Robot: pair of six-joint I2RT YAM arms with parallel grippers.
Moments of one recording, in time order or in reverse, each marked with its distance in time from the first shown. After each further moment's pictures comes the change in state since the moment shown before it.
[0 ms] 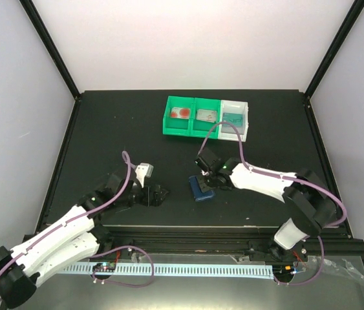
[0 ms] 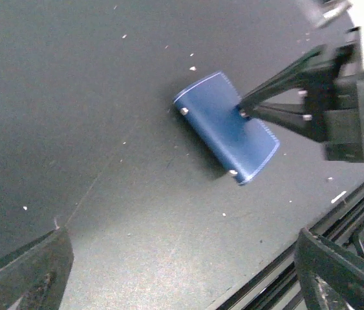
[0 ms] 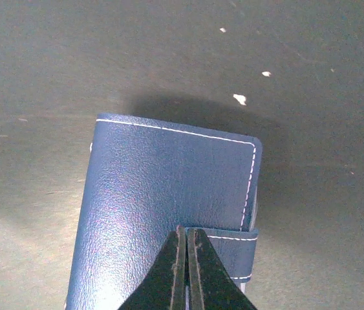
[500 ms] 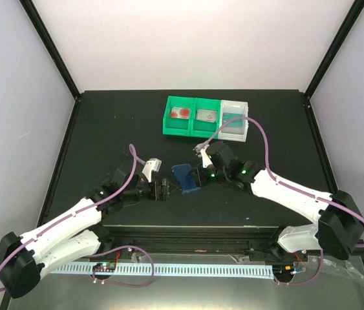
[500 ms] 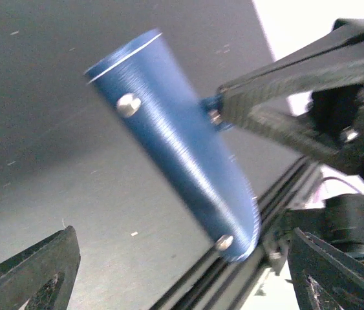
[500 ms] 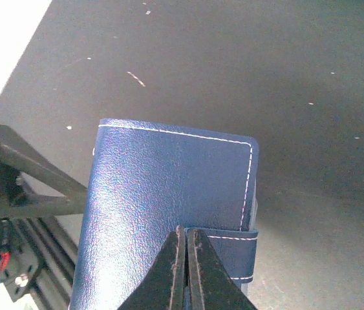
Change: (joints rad) left arm 0.000 0.161 0.014 0.185 0.168 -0.133; right arm 0.000 -0.282 -0.059 0.194 -0.261 0.075
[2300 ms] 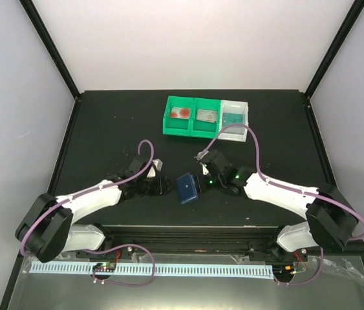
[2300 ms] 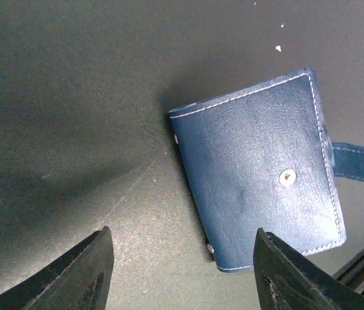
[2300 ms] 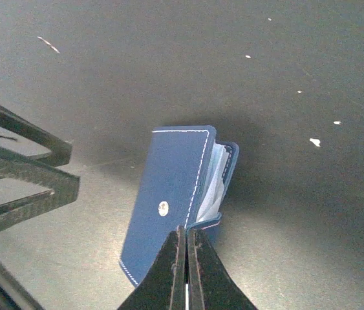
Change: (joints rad) left arm 0.101 0.399 0.029 0.066 -0.039 0.006; right arm 0.026 0.072 -0.084 0.041 0.147 0.009
